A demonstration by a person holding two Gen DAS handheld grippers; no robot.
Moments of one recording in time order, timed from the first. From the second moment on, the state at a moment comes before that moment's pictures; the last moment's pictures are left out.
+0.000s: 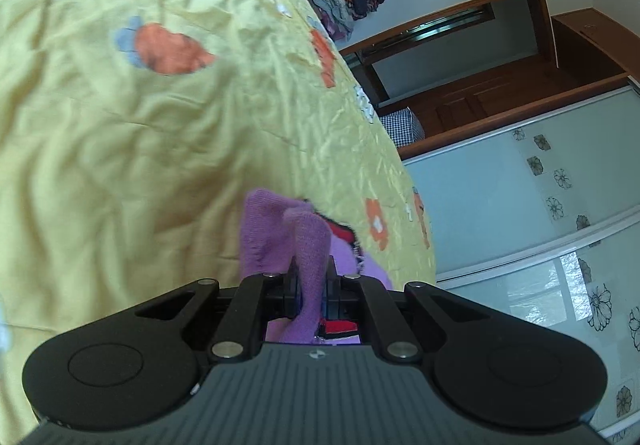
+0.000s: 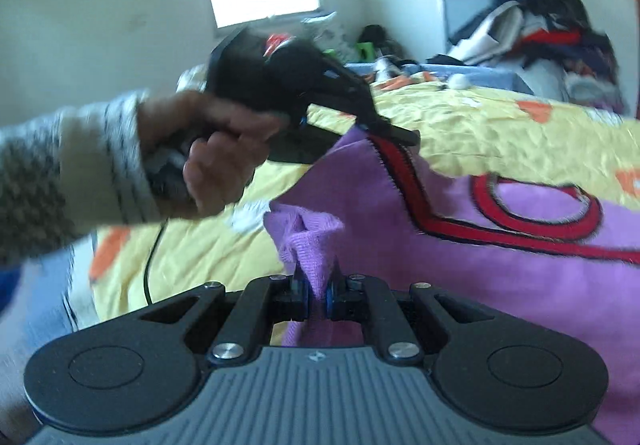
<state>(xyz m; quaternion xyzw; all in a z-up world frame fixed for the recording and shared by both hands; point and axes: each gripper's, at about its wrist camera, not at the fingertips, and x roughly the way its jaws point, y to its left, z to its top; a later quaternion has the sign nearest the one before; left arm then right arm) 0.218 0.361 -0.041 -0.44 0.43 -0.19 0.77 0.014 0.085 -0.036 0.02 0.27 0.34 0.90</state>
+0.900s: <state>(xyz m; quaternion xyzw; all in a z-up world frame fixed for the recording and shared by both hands) 0.319 -0.027 -0.115 -0.35 0.55 -0.28 0.71 -0.036 -0.240 -0.067 0.33 0.27 0.12 0.90</state>
